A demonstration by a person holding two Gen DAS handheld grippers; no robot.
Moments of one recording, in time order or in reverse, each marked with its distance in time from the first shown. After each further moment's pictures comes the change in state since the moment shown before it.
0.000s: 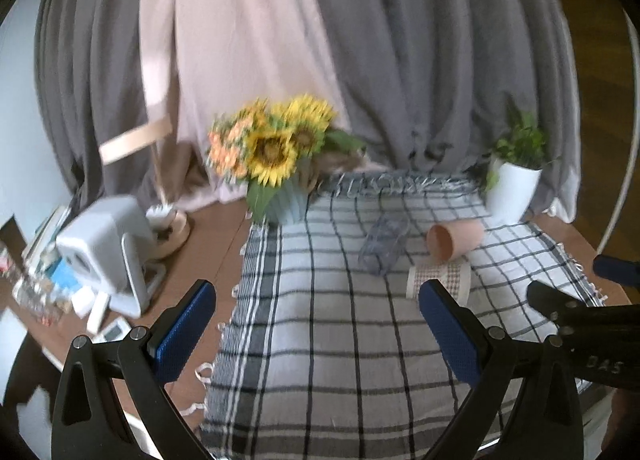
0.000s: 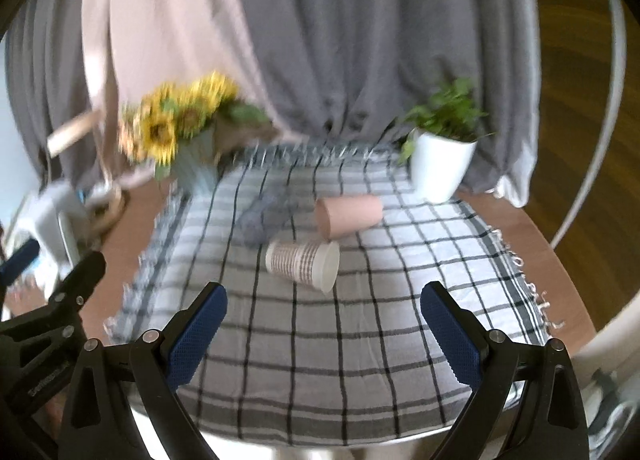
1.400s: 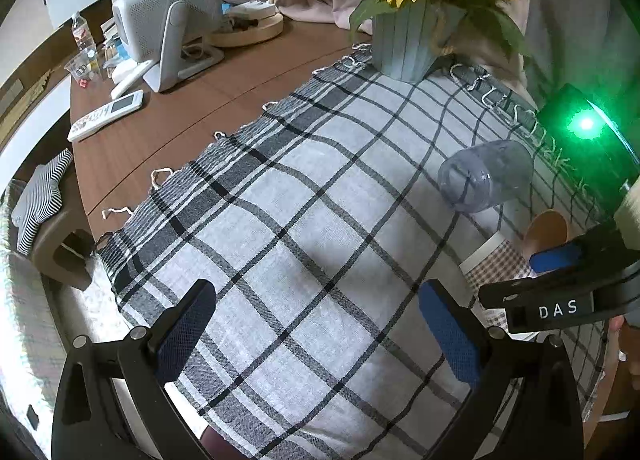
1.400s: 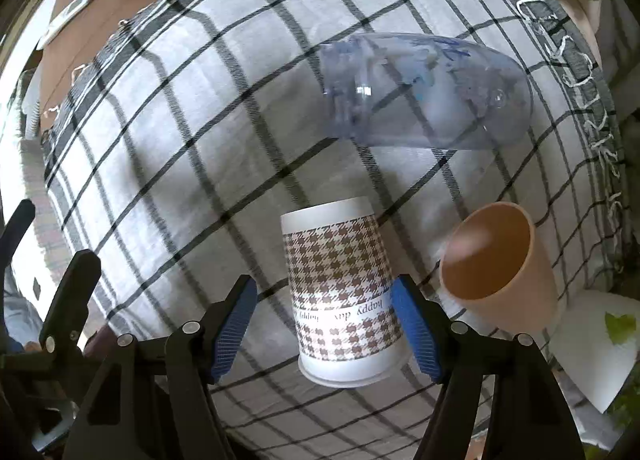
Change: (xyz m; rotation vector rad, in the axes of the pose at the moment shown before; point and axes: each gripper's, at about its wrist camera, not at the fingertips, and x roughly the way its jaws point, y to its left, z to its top) left arm 0.136 -0.043 -0.044 -0.589 0.484 0.351; right arm 0.288 0.084 0.070 -0.960 0.866 0.357
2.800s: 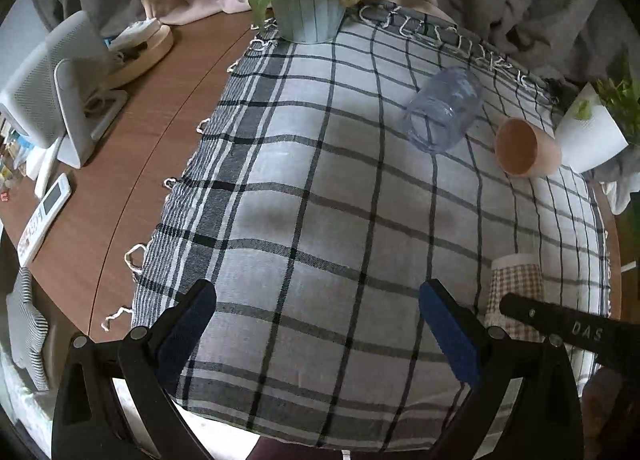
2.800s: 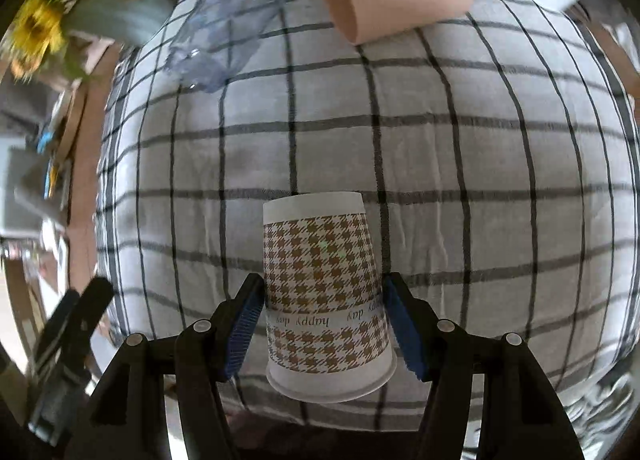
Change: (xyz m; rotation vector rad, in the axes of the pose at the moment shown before) left arm 0.017 0.030 0.037 0.459 0.136 -0.192; right arm 0.031 0.029 -0.147 1.027 -0.272 0.273
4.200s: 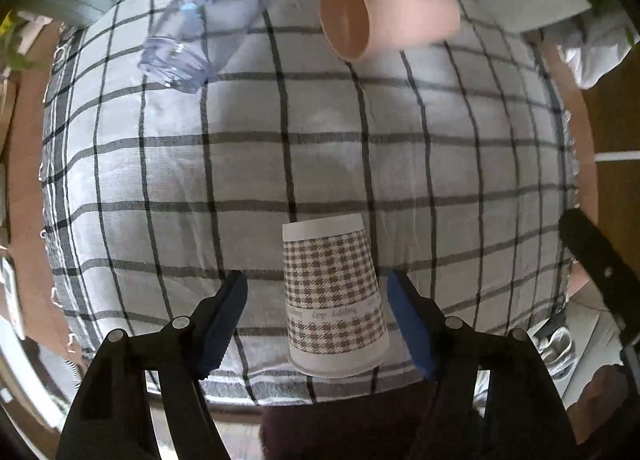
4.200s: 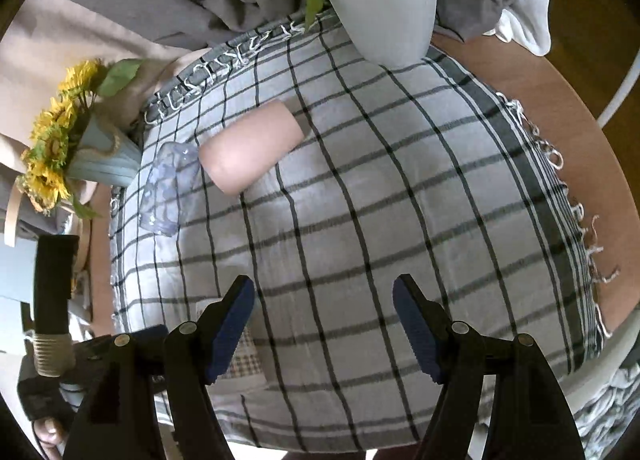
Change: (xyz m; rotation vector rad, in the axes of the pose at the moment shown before) left arm 0.041 -0.182 0.027 0.317 0.482 -0.070; right arm -0.105 -0.123 0.003 0.191 -0.307 0.042
